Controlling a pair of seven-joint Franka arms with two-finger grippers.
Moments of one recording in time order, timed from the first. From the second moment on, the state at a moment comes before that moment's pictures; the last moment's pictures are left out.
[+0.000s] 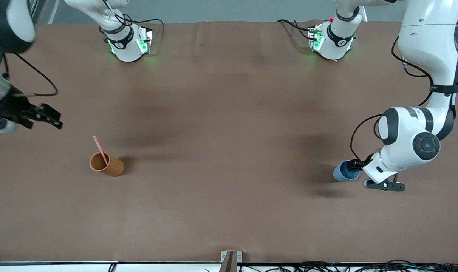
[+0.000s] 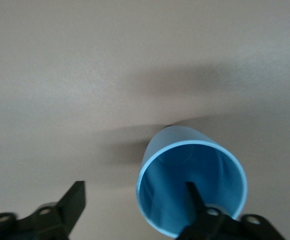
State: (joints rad) left arm -0.07 0.56 0.02 -1.72 -0.01 2.25 0.09; right arm 0.00 -0.01 -0.02 -1.89 0.02 2.00 0.00
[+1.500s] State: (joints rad) left arm -0.15 0.54 -0.49 -1.69 0.27 2.19 -1.01; right arm 0.05 0.06 -0.02 -2.20 0.02 2.34 0.07
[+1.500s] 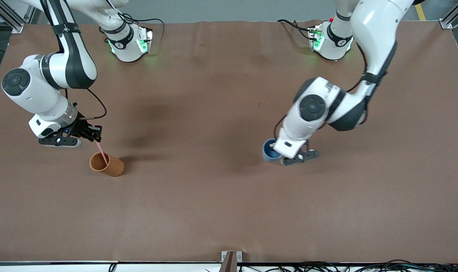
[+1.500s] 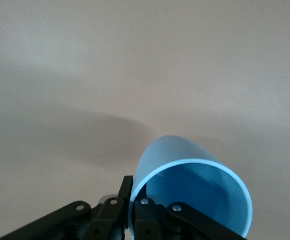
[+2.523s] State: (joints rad) left arm -0.29 0.76 -0.56 -1.54 0.41 2.26 -1.35; right arm 0.05 0.04 -0.02 -1.72 0.01 1.73 0.15
